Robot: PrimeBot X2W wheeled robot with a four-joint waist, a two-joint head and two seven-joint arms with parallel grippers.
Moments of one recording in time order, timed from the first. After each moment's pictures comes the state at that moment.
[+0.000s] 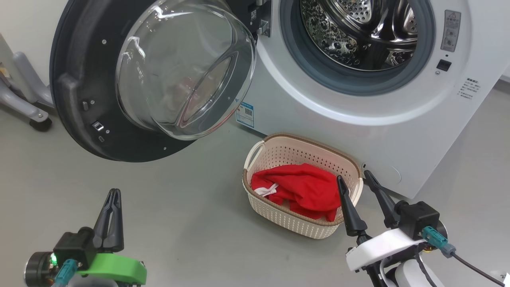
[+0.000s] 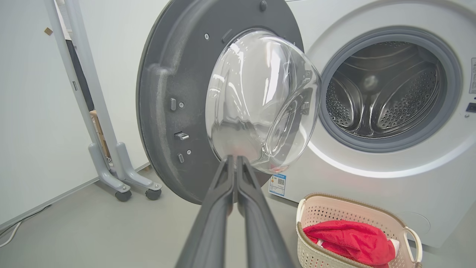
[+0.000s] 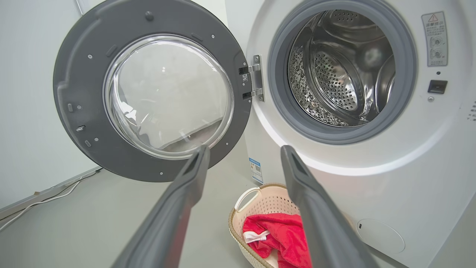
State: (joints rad) left arm -0.01 0.04 -0.04 0.18 -0.20 -0.02 -0.25; right arm -0.05 -0.05 0.31 0.19 0.36 0.12 -0.25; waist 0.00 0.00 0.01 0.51
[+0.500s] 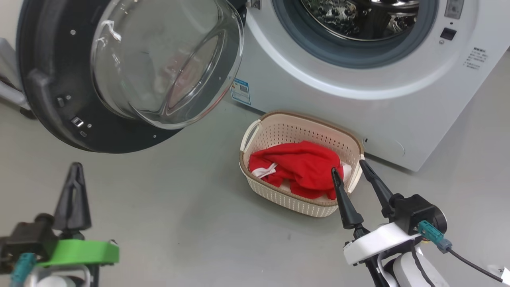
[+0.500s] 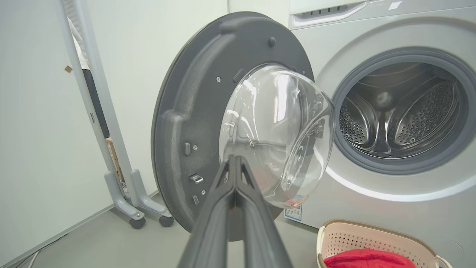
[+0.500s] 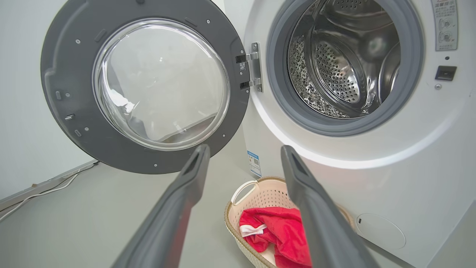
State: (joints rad) left arm -0.02 0.05 0.04 0.06 -0.21 -0.02 -0.25; right arm -0.08 -0.05 0.33 0.17 0.31 0.12 -0.25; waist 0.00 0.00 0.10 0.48
